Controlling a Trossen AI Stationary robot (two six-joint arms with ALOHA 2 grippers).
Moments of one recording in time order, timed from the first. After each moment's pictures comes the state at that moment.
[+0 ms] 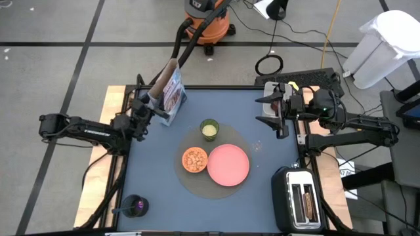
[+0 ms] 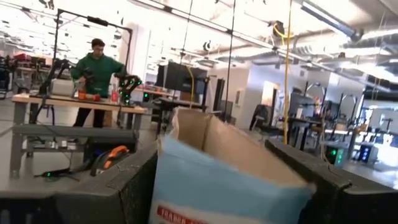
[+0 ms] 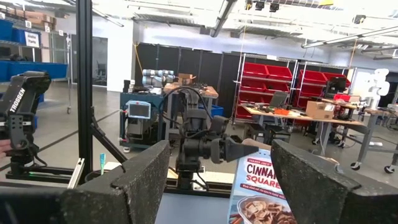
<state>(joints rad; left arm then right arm) 0.12 1.01 0.20 1.31 -0.92 0.22 -0.14 0.78 0.85 0.10 -0.15 -0.07</state>
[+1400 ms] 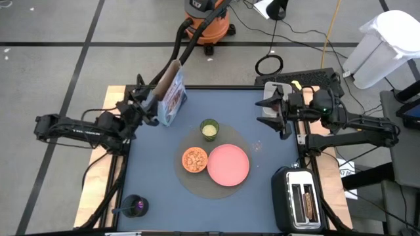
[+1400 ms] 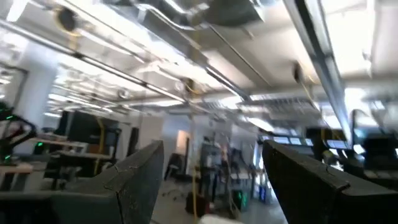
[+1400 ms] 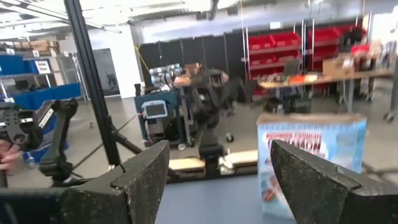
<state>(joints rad) 0.01 0.81 0.33 1.20 -0.59 0.29 -0.14 0.76 0.85 0.01 -0.16 0.16</state>
